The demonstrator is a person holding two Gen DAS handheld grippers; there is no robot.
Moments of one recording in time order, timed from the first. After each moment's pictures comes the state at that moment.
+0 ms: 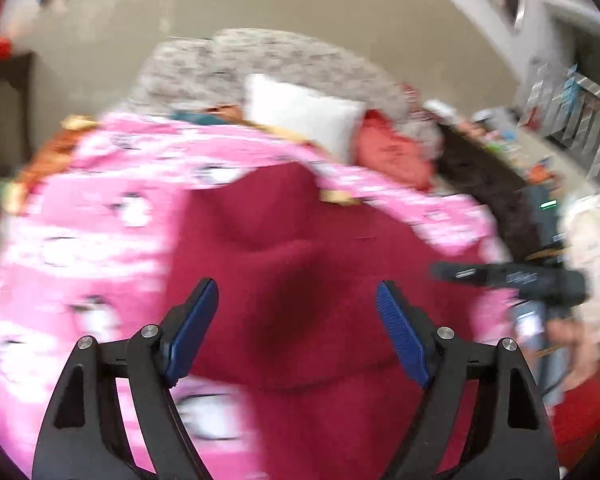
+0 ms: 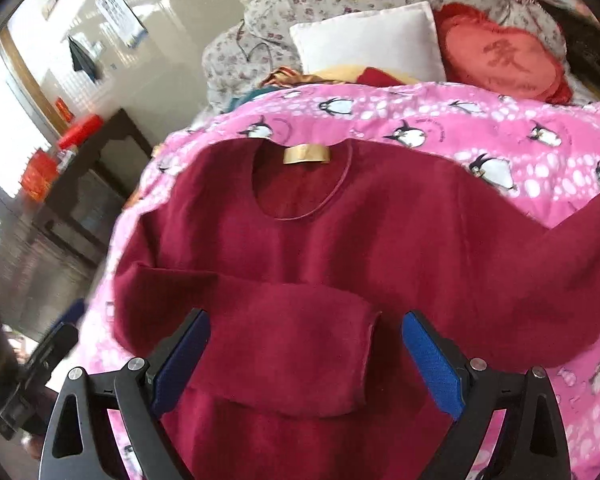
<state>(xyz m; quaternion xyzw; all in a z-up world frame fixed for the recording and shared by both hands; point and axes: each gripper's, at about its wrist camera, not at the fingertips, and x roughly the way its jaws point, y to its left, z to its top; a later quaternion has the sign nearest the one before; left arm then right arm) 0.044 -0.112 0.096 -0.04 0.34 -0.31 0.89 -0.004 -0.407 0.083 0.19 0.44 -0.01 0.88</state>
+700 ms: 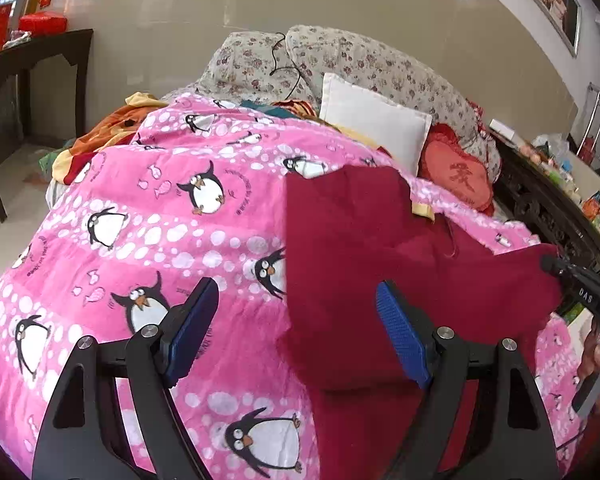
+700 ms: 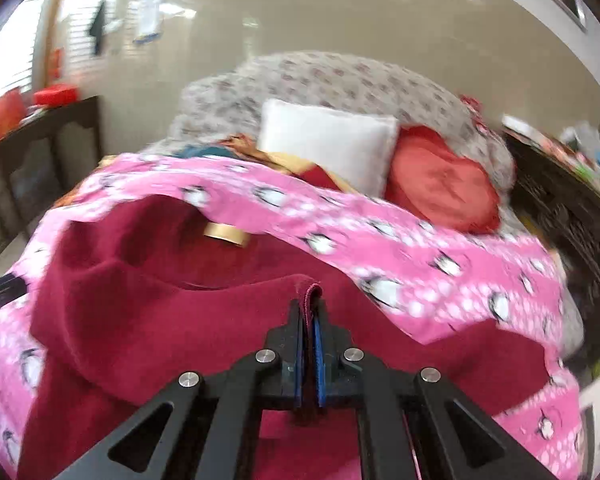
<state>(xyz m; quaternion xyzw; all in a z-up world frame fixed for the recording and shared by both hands) 0.070 -0.099 0.060 -0.07 0.35 -0.23 0.90 -0.023 -0.432 0.111 0.00 0.35 -0.13 0.93</state>
